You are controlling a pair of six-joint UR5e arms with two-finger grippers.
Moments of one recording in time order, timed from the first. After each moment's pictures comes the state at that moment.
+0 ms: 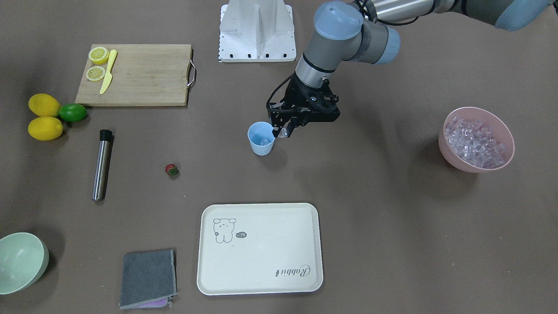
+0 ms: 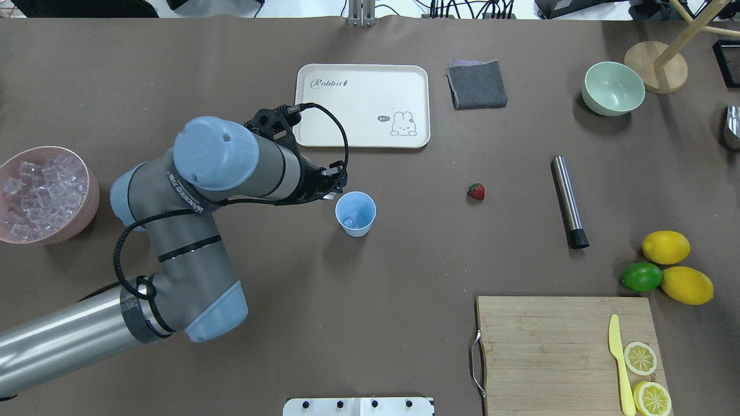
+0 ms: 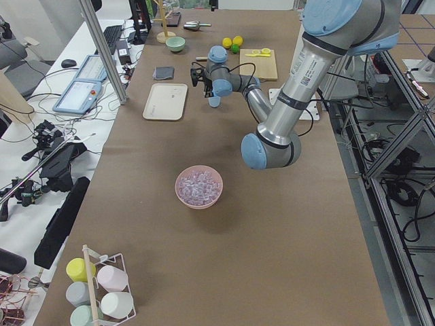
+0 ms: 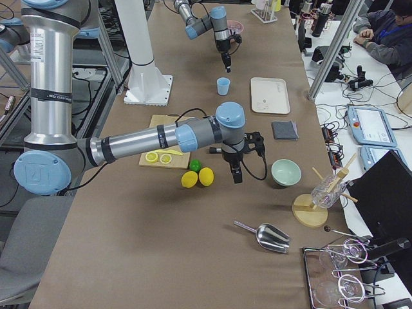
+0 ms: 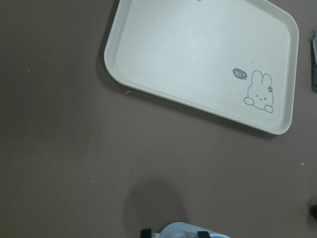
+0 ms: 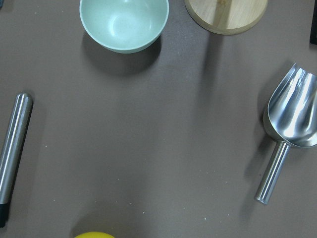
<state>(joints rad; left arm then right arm) -0.53 -2.20 -1.70 -1.96 -1.78 -1.58 1.40 -1.65 1.89 -1.47 2.29 0.15</state>
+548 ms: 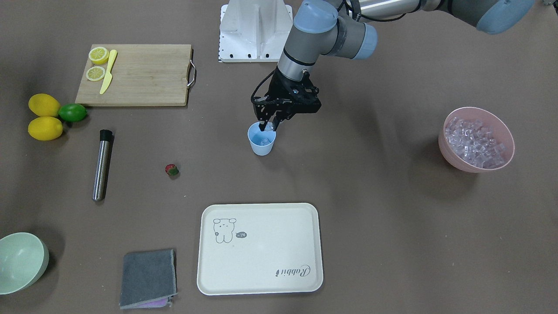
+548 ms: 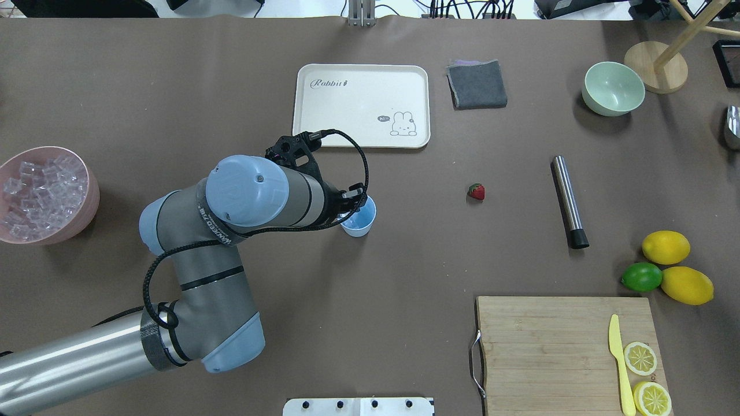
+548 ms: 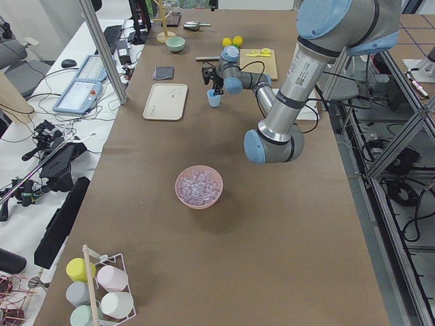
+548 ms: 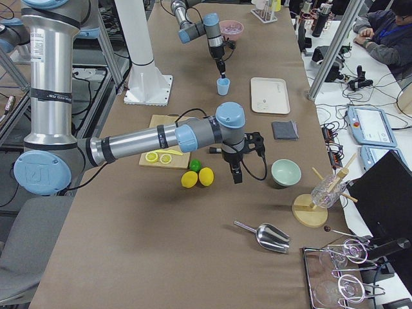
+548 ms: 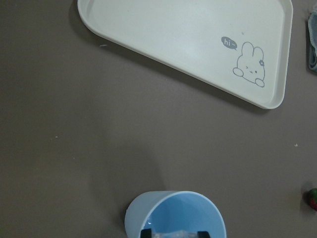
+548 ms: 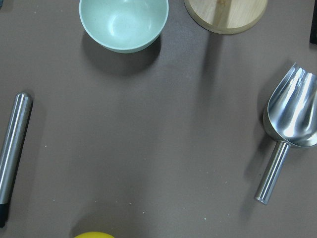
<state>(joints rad) -0.46 -2.22 -1.68 -1.96 -1.70 -1.63 1.40 -1.65 1.89 -1.47 2.29 0.15</state>
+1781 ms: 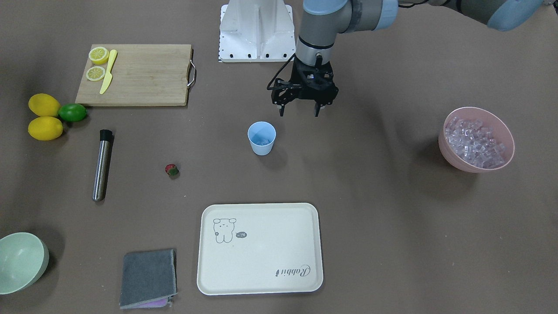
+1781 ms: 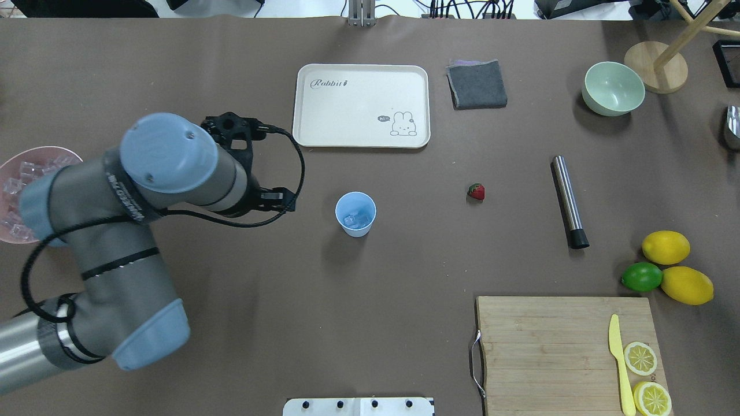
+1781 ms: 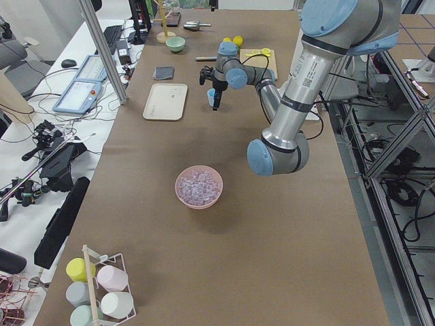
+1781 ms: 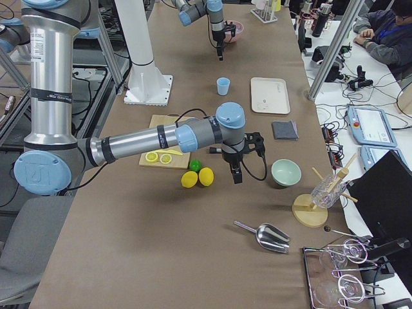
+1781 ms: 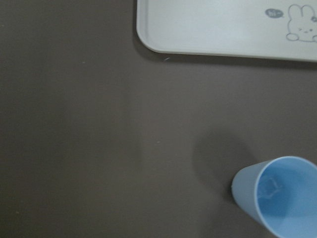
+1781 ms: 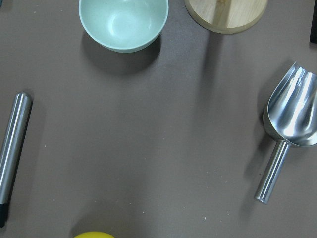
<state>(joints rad) -0.61 -2.03 -1.97 -1.51 -1.82 -1.06 1.40 -1.65 1.89 -1.47 2.29 0.15</state>
